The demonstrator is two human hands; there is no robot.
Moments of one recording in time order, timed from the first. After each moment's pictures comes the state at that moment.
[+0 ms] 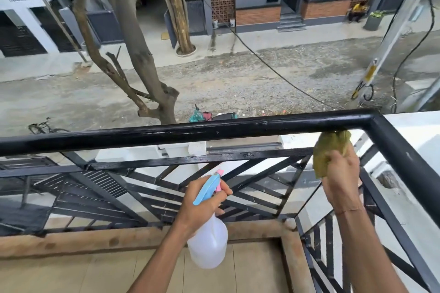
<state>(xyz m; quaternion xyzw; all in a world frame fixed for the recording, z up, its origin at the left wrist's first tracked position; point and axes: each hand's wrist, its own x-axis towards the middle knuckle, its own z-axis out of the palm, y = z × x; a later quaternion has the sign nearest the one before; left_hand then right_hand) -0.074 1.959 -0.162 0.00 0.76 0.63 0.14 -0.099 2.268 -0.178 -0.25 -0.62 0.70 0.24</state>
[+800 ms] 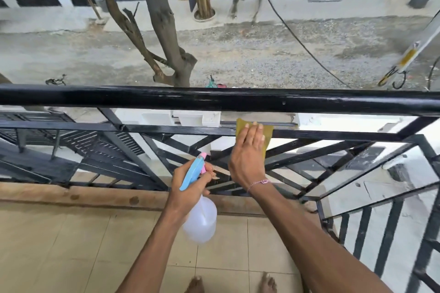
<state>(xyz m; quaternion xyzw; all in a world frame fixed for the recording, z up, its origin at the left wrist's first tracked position) -0.083 1.829 -0.228 -0.13 0.74 0.66 0.04 -0.156 1.982 -0.254 -0.01 -0.99 0.15 -0.03</state>
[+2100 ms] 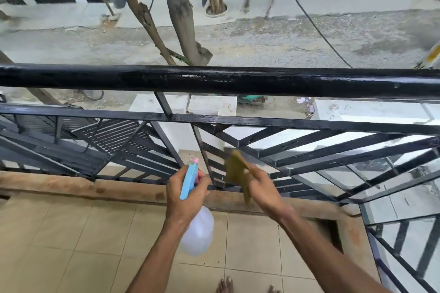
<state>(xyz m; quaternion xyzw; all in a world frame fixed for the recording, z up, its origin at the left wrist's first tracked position) -0.083 1.680 -0.288 -0.18 0.77 0.61 -0.04 -0.117 1.870 -0.323 -0.03 -0.76 0.62 -0.20</state>
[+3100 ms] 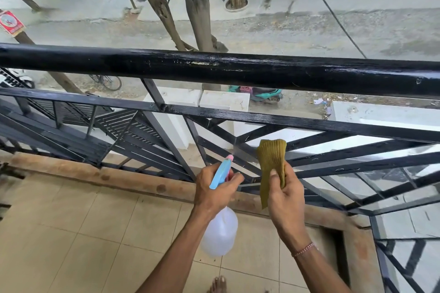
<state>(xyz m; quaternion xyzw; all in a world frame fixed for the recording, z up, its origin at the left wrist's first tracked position) -0.108 1.759 -0.326 -0.19 0.81 0.56 0.04 -0.093 1.909 -0.299 -0.10 -0.74 0.67 0.05</state>
